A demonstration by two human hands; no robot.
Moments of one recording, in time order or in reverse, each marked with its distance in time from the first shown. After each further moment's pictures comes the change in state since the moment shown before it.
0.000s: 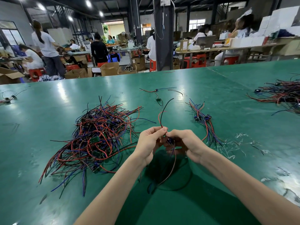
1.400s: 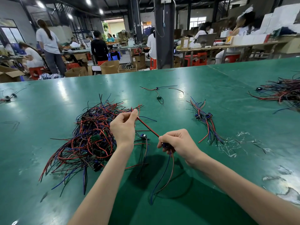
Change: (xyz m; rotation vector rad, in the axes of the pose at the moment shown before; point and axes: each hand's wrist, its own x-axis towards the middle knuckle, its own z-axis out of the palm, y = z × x) left_hand 0.020 0.032 -0.042 0.209 0.589 0.492; right_hand -0.004 0.013 0.017 -0.240 -0.050 -0.271
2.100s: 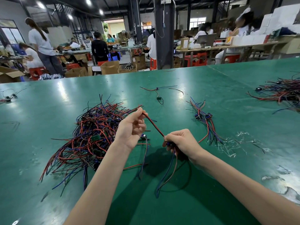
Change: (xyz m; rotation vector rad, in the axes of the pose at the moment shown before) left_hand -0.005 0.025 -0.003 -0.574 -0.402 -0.625; right_hand 0.007 0.006 -0.013 -0.064 0.050 0.095
